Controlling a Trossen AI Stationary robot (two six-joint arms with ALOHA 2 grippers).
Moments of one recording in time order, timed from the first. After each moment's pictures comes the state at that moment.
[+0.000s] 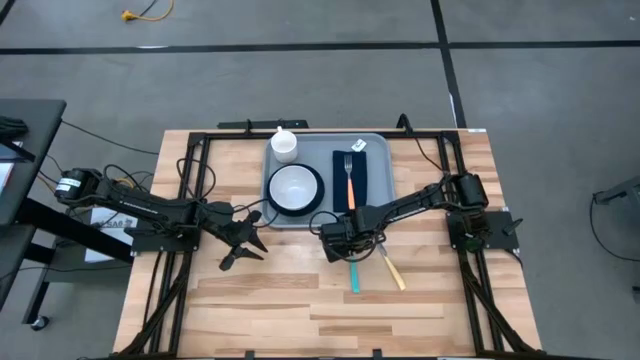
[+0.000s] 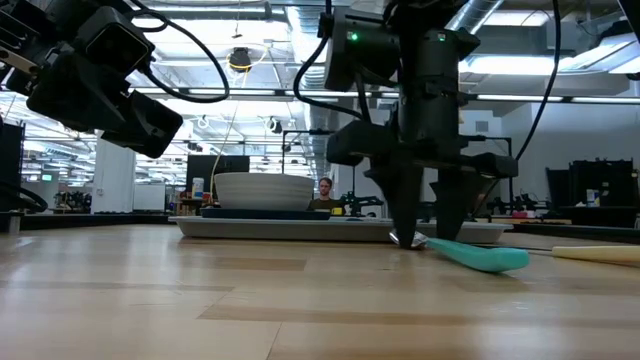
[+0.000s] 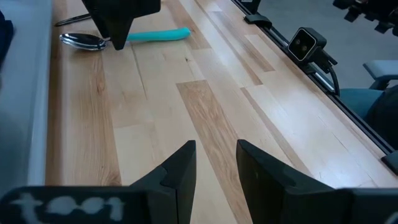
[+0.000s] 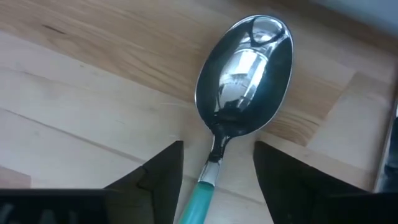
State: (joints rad) left arm -0.11 0.93 0.22 0.24 0.33 -0.02; right arm 0.15 2.01 1.34 -0.80 -0.09 1.30
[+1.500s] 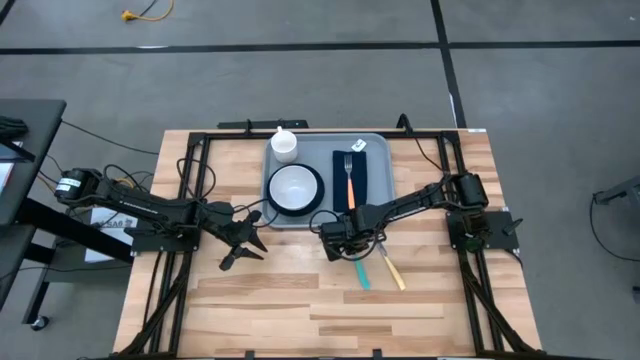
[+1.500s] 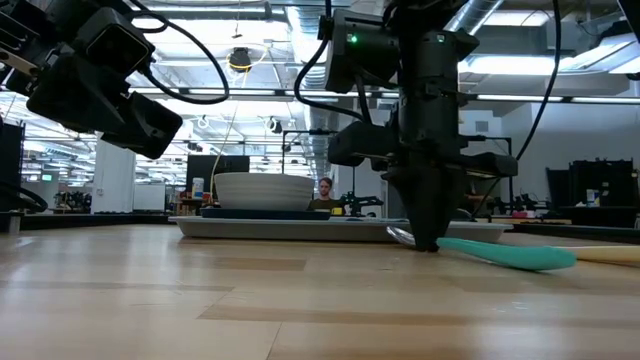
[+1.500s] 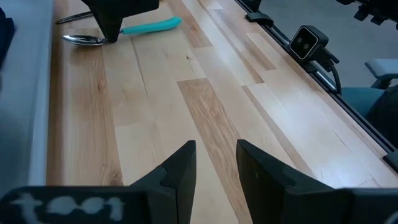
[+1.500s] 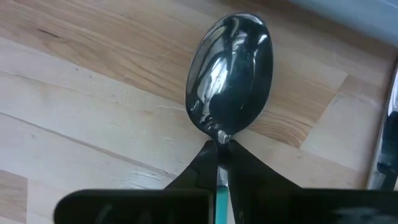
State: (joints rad) left arm -0.11 0.93 0.22 0.23 0.33 -0.02; right arm 0.15 2.01 1.34 -0.81 -0.10 1.30
